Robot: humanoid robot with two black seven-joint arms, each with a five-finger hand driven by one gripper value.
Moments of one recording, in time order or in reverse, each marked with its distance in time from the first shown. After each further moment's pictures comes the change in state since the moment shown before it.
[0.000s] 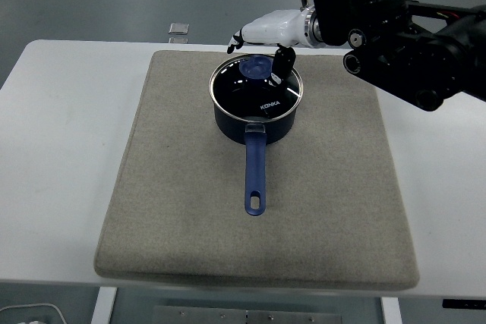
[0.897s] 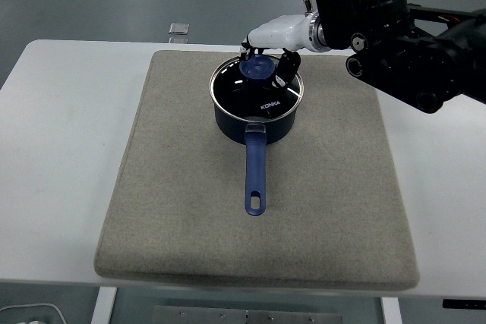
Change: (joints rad) left arm 0.000 0.000 0.000 0.000 0.000 0.000 0.000; right arm -0.004 0.004 -0.026 -0.019 0.001 0.007 0.006
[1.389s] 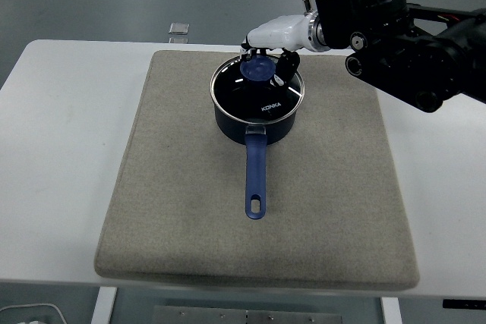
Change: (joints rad) left arm 0.000 0.000 0.000 0.000 0.000 0.000 0.000; right arm 0.004 0.003 0.006 0.000 0.014 0.022 0.000
